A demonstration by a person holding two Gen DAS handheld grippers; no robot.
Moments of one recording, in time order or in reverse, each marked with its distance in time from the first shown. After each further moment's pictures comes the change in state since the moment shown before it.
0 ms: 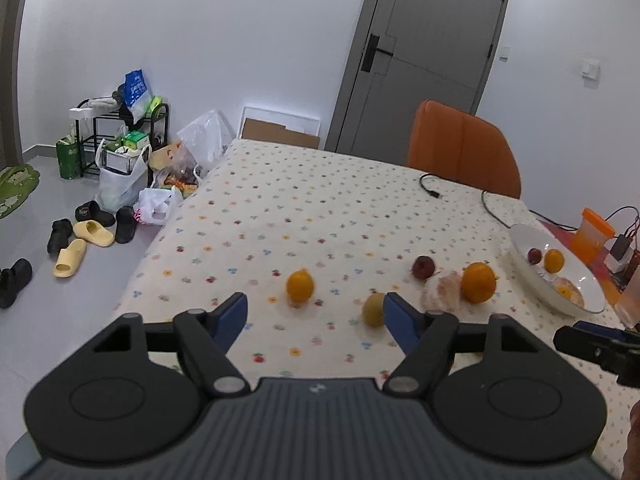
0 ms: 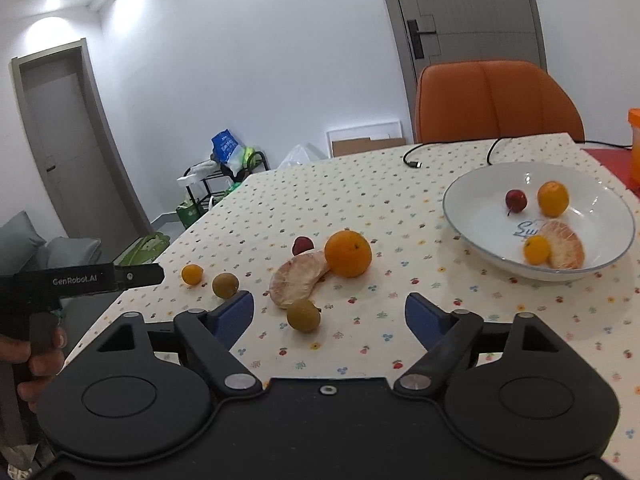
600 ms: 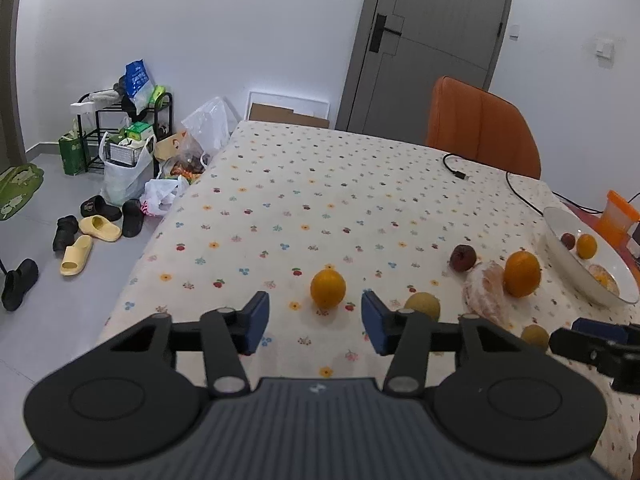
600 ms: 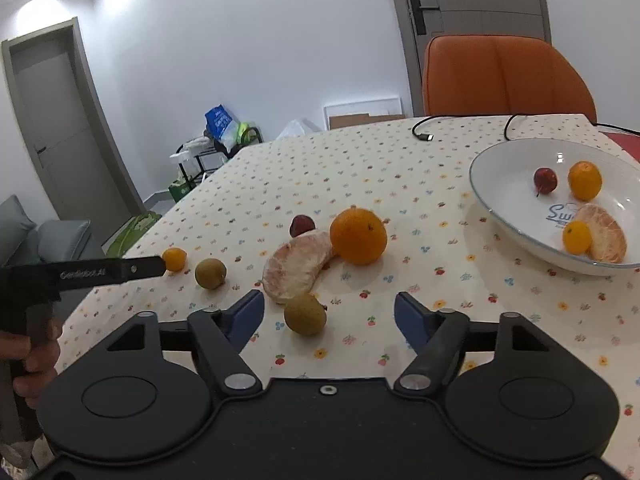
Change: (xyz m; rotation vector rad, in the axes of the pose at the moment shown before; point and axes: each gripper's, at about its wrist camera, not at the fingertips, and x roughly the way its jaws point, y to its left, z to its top) left arm 0.042 0.007 0.002 0.025 0.046 0.031; right arm 0.046 0.009 -0.003 -0.016 0.071 -0.016
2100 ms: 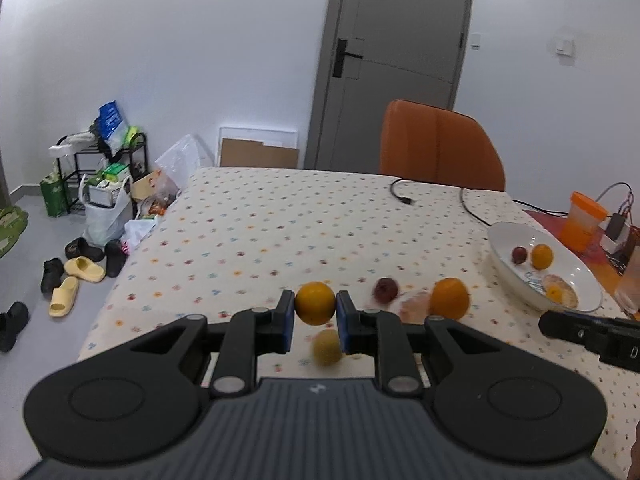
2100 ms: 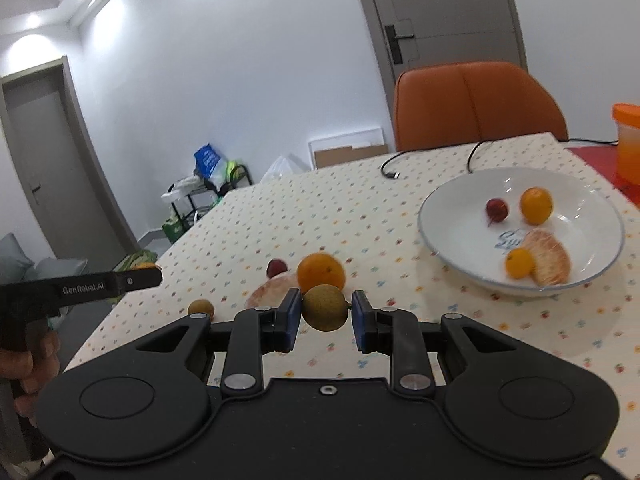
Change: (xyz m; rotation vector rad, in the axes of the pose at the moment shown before) left arm -0.033 -0.063 0.014 0.089 -0.087 -0.050; right arm -0.045 -0.028 0.009 0.067 -0.116 -0.019
